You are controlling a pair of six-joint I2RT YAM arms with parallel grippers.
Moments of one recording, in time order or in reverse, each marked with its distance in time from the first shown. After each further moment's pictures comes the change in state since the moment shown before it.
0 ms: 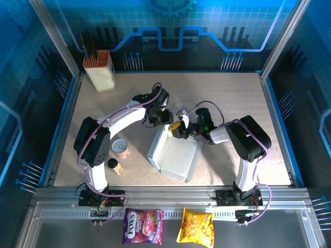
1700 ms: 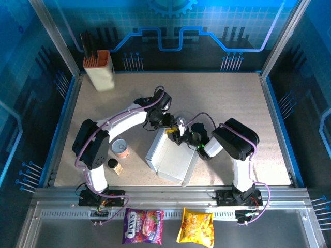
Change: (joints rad) left arm -0.043 -0.033 -0.039 0.000 -0.041 -0.001; right arm 0.173 0.089 -0.180 0.543 0.445 0.087
